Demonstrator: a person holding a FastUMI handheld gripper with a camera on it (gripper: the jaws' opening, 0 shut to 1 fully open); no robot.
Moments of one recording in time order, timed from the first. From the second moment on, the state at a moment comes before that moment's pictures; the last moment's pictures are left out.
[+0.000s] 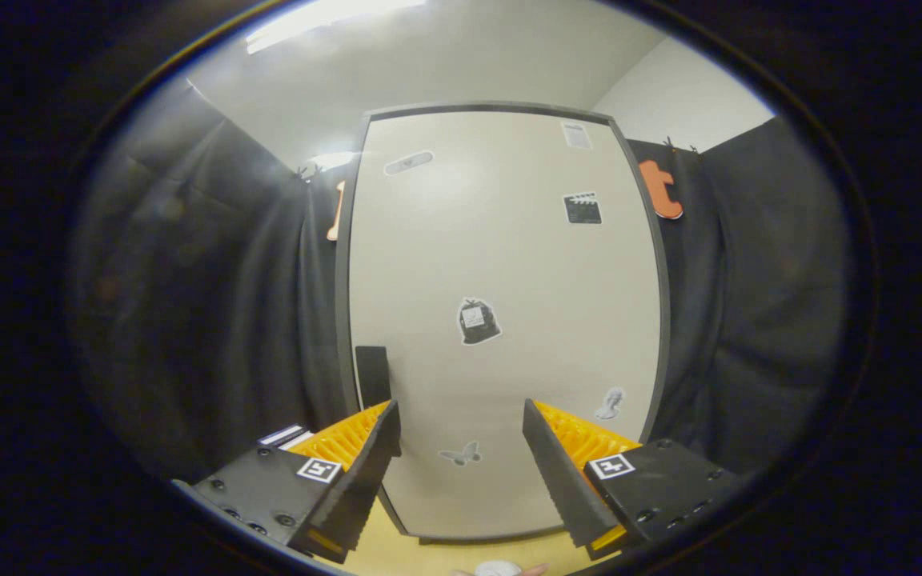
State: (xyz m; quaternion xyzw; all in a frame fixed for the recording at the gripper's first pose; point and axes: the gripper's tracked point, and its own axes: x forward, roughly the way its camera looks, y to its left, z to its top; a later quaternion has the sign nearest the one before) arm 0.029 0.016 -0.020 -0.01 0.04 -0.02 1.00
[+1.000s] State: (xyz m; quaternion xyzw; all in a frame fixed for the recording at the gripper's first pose) arm 0.118 0.087 -0.088 0.00 0.08 -0.04 1.00
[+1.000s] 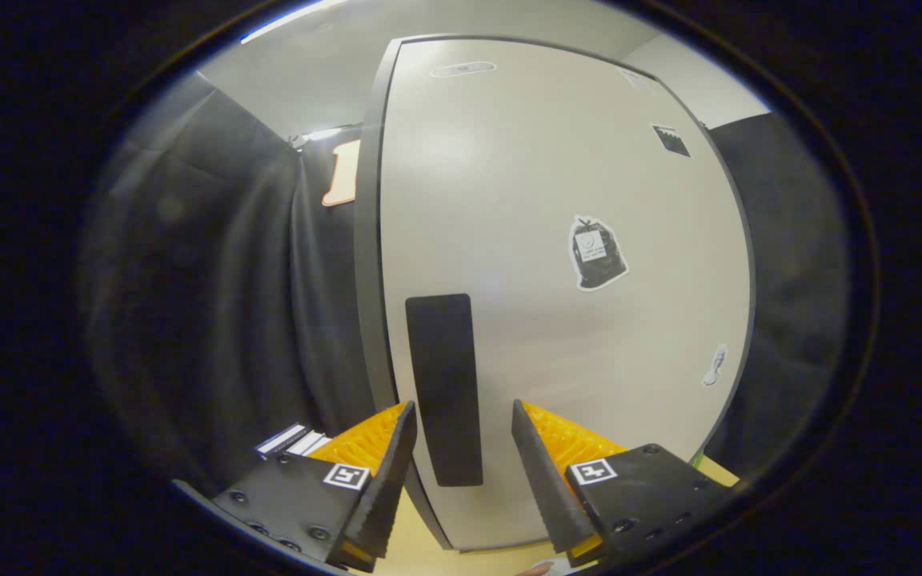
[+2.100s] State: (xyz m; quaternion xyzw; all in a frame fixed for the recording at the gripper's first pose) arm 0.051 0.080 -0.080 0.00 0.09 0.01 1.00
